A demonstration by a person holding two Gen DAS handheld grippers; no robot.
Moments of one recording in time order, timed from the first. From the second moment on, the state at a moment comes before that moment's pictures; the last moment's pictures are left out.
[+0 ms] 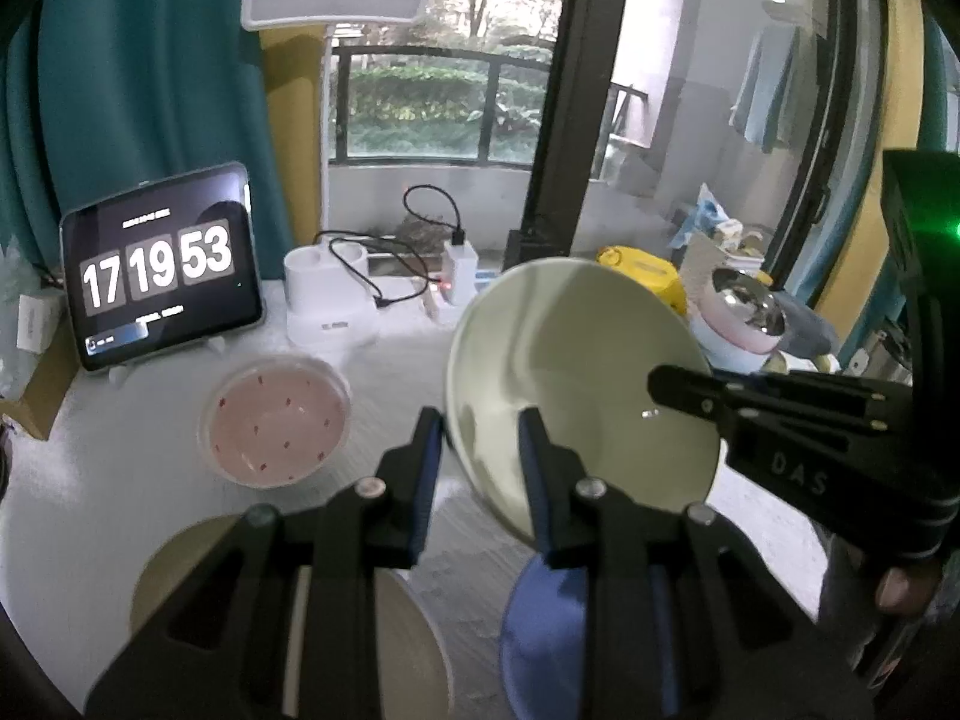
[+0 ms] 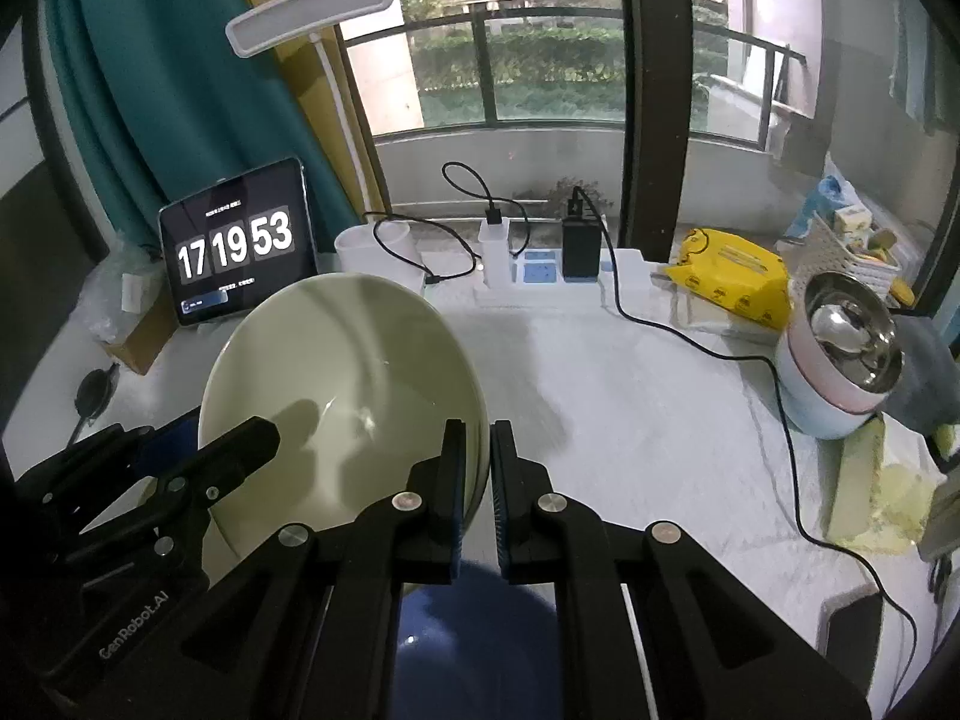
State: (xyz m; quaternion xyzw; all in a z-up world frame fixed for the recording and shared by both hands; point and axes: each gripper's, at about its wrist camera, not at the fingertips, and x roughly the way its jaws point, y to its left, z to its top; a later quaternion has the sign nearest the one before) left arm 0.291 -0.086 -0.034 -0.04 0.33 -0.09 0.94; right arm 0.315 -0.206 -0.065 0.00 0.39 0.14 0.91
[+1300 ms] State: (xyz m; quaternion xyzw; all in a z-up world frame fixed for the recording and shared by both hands) left arm 0.214 -0.129 -0.076 -0.01 0.38 -0.11 0.92; right arm 0.222 -0.244 -0.109 0.04 0.42 0.12 0.90
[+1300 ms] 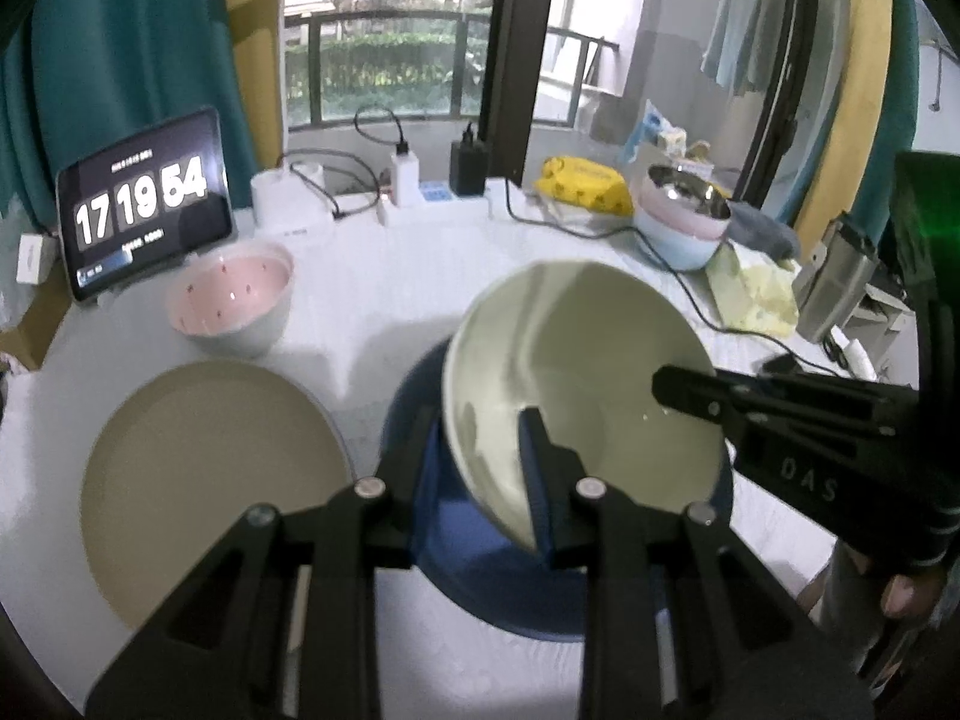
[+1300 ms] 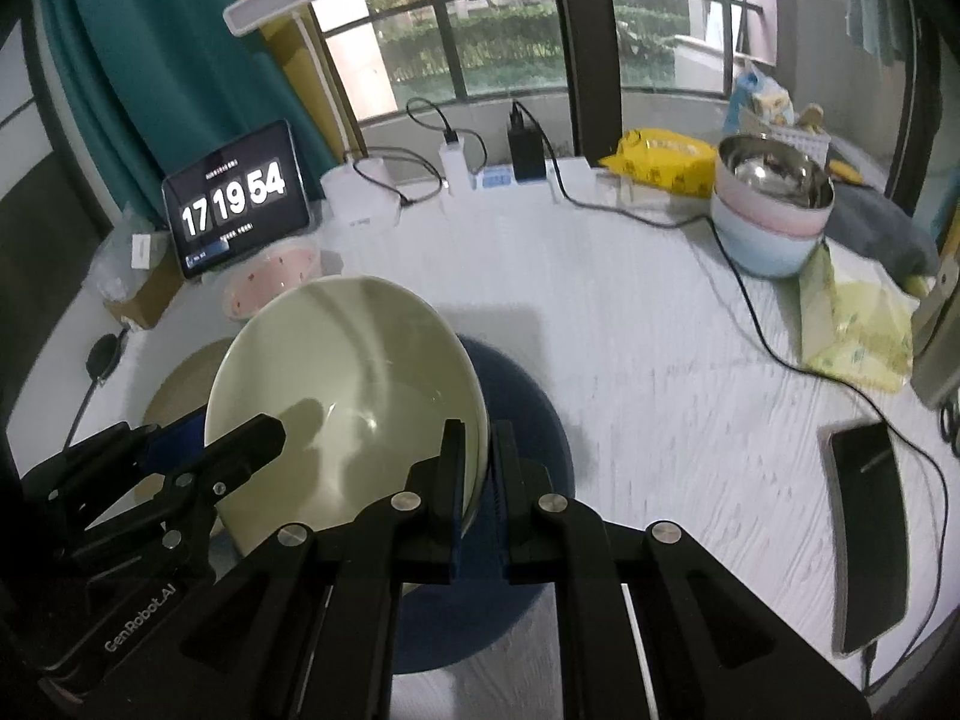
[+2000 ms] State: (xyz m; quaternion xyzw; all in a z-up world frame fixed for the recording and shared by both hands) left arm 0.224 -0.135 -0.102 0.01 0.42 -0.10 0.90; right arm 0.225 -0.247 -0.134 0.03 0.45 0.12 0.88
